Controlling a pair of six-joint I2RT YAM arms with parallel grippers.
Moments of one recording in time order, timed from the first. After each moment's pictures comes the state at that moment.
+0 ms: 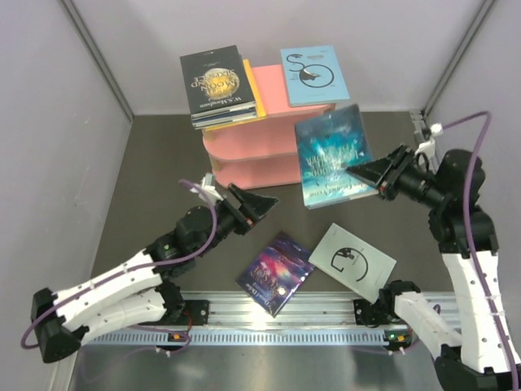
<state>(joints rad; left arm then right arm) -0.96 0.89 0.68 0.10 -0.19 -1.29 0.10 0.75 1.08 -0.59 -0.66 1.05</state>
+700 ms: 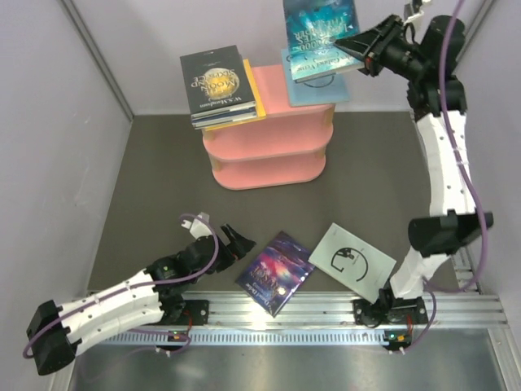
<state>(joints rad) -0.96 0.61 0.29 -0.23 -0.30 -1.28 0.10 1.68 2.18 -0.39 -0.71 1.09</state>
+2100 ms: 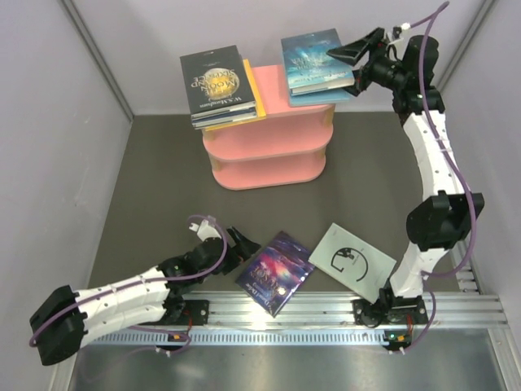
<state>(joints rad) -0.96 0.79 0.20 -0.01 -0.25 -1.33 0.08 1.84 1.99 -0.22 -0.76 1.26</state>
